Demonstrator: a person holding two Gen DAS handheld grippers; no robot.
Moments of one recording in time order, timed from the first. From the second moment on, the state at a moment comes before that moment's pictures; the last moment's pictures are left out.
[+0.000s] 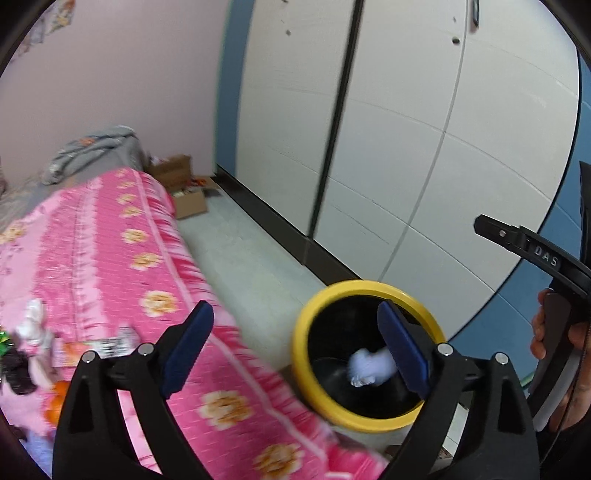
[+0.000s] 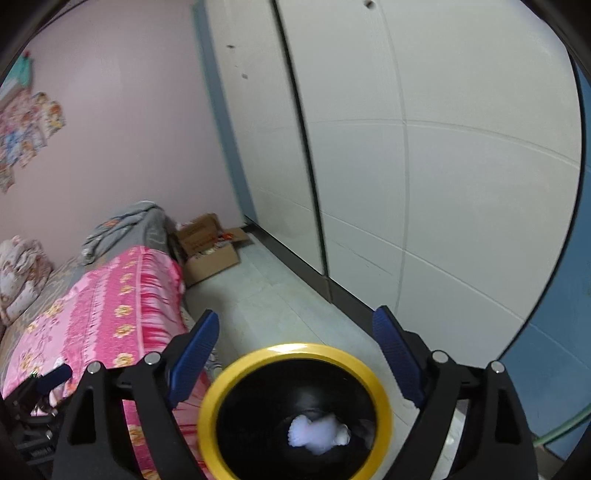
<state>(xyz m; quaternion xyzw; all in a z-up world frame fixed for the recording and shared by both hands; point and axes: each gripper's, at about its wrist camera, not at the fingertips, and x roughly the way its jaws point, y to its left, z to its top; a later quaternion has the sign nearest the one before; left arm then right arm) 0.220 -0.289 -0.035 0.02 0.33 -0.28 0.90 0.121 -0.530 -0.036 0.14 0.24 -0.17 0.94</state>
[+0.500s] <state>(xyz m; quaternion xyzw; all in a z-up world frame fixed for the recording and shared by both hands) 0.171 -0.121 0.019 0.01 0.26 -0.16 0.95 0.115 -0.402 0.010 0.09 0.21 -0.02 0.97</state>
